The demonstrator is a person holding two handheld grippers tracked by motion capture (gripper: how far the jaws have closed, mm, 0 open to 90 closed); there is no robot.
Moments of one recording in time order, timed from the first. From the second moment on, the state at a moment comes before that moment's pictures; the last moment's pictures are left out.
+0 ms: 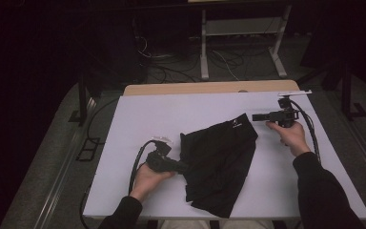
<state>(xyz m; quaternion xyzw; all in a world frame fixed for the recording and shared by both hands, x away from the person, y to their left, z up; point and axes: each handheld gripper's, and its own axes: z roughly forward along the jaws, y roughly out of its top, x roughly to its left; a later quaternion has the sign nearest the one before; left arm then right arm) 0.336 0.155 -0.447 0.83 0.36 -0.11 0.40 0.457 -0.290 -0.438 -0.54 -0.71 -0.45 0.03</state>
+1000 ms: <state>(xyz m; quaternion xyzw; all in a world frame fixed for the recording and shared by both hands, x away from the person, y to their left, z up) 0.367 0.149 -0.421 0.80 0.42 -0.03 0.43 0.404 -0.323 -0.437 -0.59 -0.71 -0.37 -0.04</state>
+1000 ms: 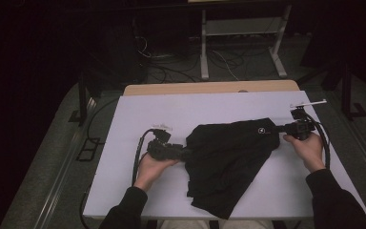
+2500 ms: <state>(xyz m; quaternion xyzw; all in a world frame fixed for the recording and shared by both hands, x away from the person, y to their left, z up) 0.448 0.137 -0.399 0.73 0.49 0.01 0.47 0.401 -0.328 -0.425 -0.56 -0.68 -0.47 -0.03</state>
